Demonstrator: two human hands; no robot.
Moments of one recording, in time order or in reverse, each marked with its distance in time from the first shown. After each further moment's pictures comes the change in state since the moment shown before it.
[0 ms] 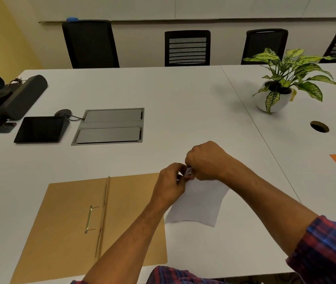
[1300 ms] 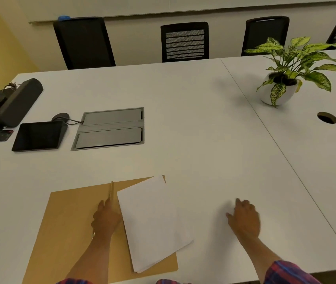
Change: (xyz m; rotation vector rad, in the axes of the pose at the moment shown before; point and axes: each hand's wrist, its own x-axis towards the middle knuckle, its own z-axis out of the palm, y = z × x) left_hand -0.034 -0.235 -0.104 0.530 -0.010 -0.798; right_hand -0.053 -0.060 0.295 0.558 -0.145 0.993
